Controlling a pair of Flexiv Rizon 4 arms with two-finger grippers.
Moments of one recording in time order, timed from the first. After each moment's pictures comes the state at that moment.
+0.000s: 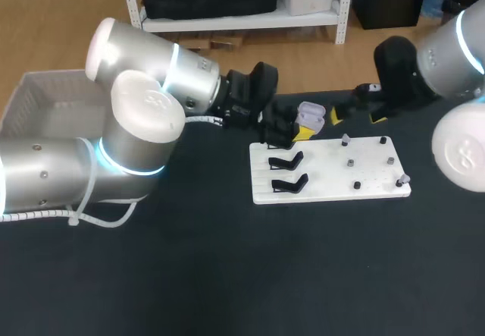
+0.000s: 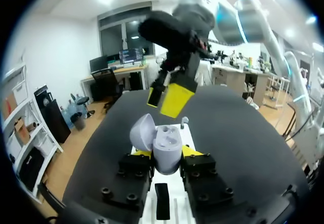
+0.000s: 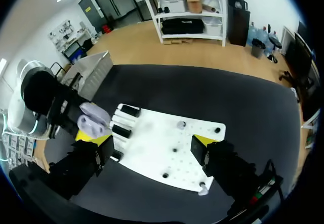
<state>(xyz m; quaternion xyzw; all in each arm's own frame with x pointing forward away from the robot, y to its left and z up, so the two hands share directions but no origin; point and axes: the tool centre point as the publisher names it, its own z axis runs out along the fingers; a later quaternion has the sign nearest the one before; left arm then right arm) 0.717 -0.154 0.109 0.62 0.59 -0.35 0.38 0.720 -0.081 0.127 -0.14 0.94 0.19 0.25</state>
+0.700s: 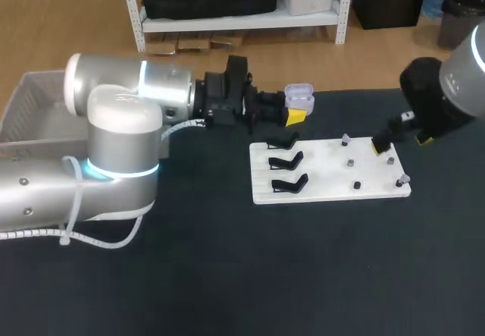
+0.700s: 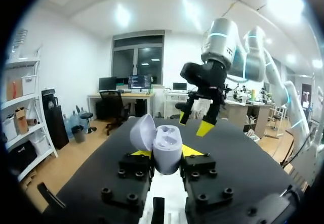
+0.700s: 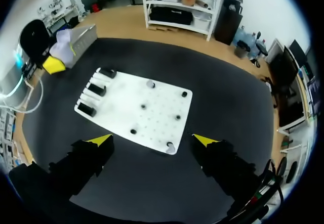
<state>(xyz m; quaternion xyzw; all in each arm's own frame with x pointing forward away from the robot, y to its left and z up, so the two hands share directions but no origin) 0.717 -0.144 0.149 0.53 0.56 -0.44 0.45 0.656 -0.147 0.111 -0.17 0.96 0.07 0.21</state>
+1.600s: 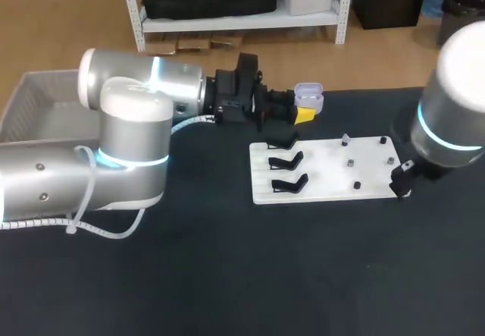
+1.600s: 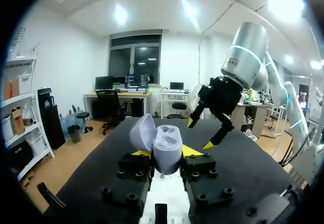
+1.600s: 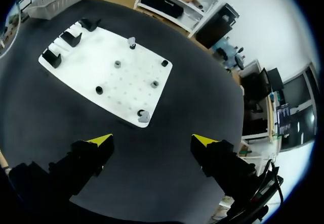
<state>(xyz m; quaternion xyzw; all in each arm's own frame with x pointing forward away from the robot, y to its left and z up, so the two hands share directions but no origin) 0.725 -0.160 0.144 0.54 0.56 -0.45 0.44 0.627 -0.190 0.064 -0.24 0.94 -0.14 0.19</state>
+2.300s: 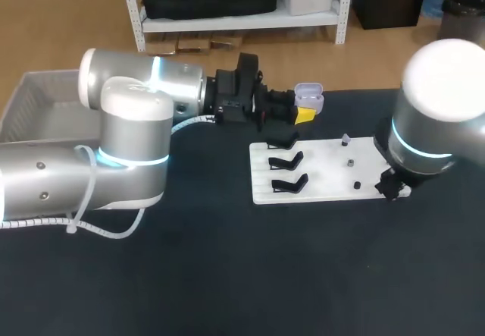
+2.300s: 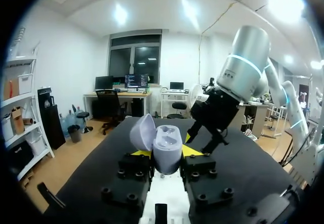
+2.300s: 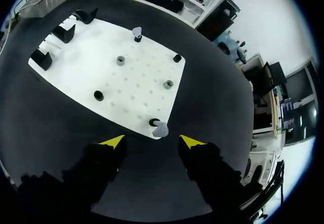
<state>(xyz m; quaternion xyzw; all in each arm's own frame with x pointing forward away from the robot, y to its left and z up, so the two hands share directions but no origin) 0.725 -0.160 0.144 0.54 0.56 -0.45 0.44 0.642 -0.173 0.029 -0.21 0.95 -0.12 0.17</state>
